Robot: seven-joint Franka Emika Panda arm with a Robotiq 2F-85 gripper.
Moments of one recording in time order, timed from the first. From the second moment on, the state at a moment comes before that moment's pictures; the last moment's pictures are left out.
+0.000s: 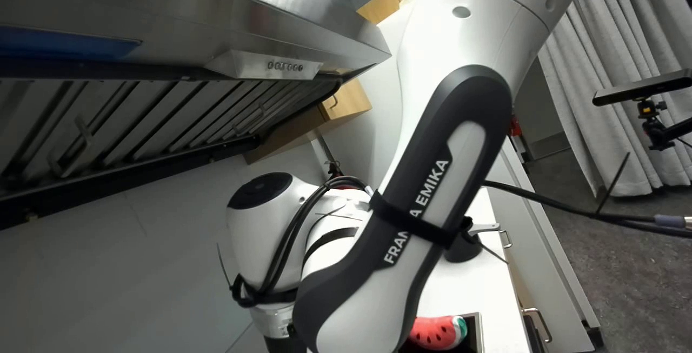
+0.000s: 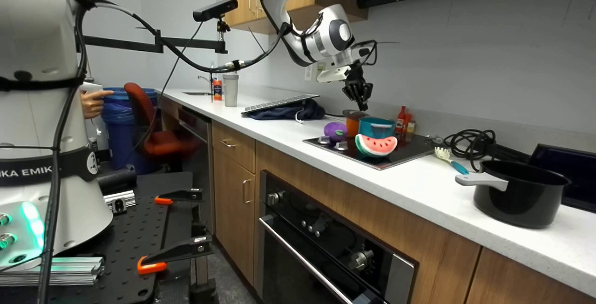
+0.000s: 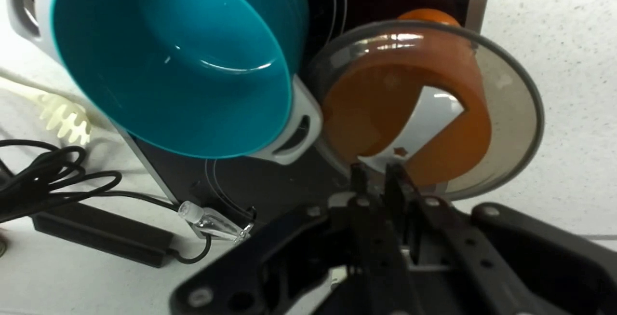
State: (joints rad) arm 0.42 0.70 -0.07 -1.47 -0.36 2.61 0.47
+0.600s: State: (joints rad) arm 0.43 0.70 -0.07 -1.47 -0.36 2.61 0.47
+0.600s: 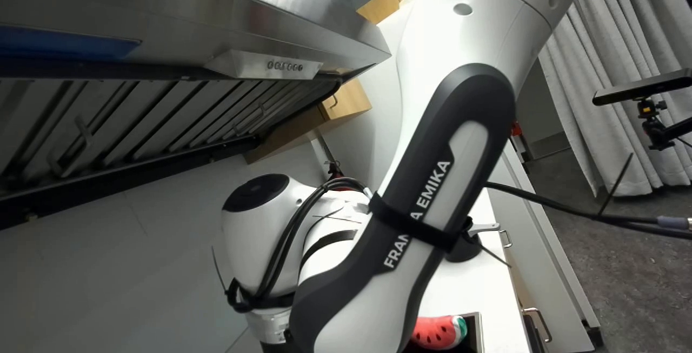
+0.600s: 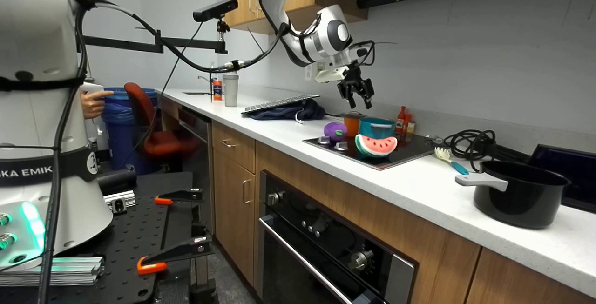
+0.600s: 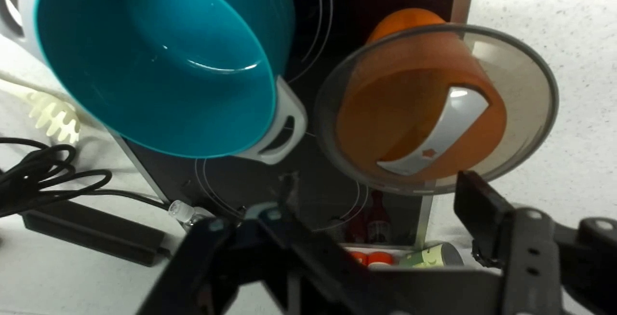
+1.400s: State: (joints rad) arm 0.45 0.73 -0.07 -1.47 -0.36 2.61 0.47
